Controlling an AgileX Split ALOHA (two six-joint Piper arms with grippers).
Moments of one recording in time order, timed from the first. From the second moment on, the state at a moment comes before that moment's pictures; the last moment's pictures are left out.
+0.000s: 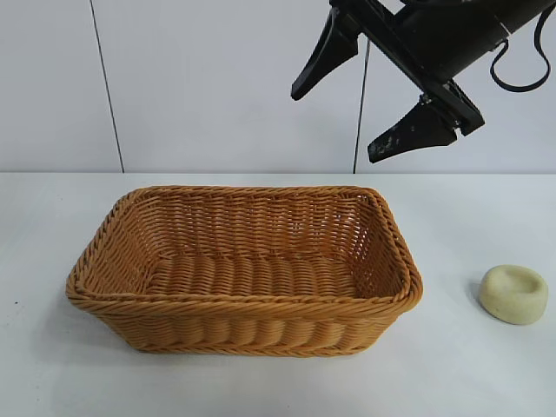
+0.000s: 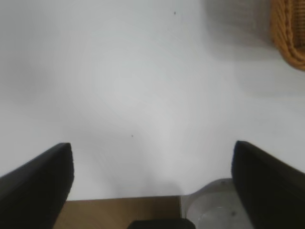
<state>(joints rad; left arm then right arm) -0.06 0.61 -0.64 -0.01 1.19 -0.01 0.24 1.70 -1.21 0.82 0.77 -0.19</state>
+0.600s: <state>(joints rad) -0.06 0.24 -0.50 -0.08 1.07 -0.01 0.24 1.70 -1.21 0.82 0.77 -0.19</state>
